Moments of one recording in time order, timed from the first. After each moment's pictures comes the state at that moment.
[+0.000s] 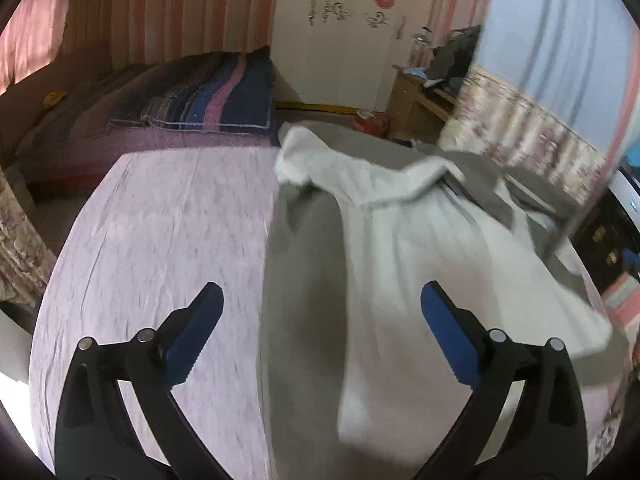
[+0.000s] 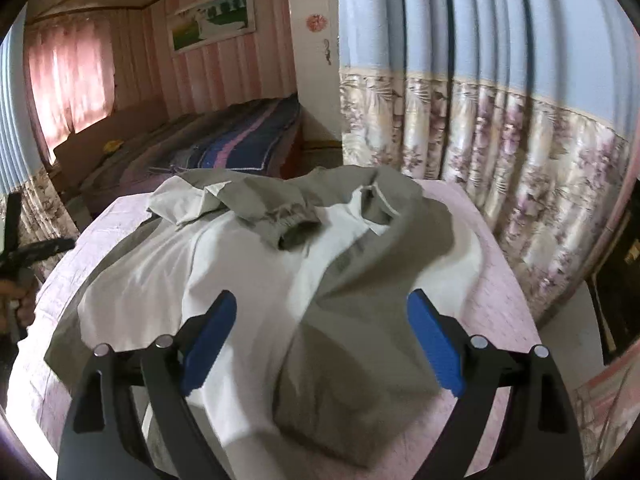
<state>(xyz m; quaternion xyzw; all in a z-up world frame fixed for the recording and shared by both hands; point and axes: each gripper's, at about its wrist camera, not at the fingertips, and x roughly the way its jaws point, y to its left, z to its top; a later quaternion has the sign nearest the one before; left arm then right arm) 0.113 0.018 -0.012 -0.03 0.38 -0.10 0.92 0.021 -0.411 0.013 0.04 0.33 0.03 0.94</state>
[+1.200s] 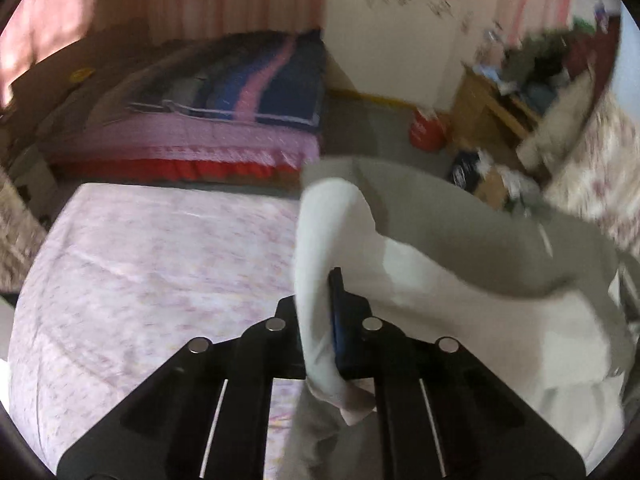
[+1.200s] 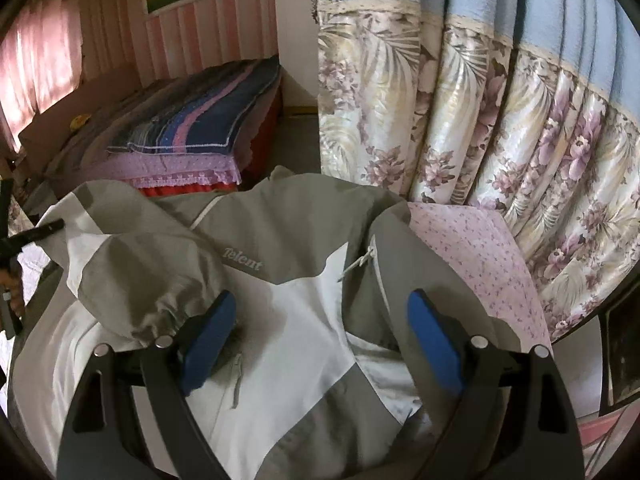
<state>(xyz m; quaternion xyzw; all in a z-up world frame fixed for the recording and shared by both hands) 0.339 0.022 -0.071 -0.06 0.40 0.00 0.91 0.262 -0.430 -0.033 0.01 0.40 0.00 0.92</state>
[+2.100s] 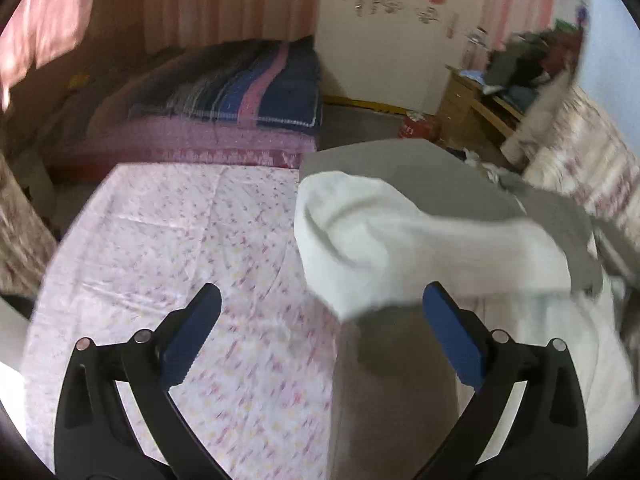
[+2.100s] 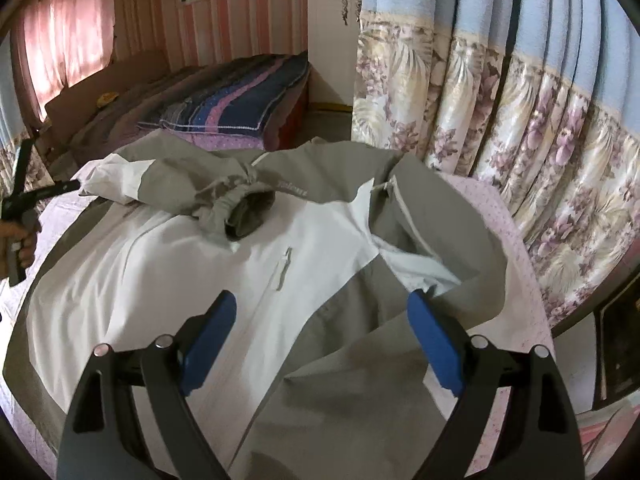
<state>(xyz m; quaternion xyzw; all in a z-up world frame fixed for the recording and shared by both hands) 0.278 0.049 -0.066 -0.07 0.40 -0.03 0.91 0.154 -0.411 -0.025 -0.02 0.39 0.04 0.92</state>
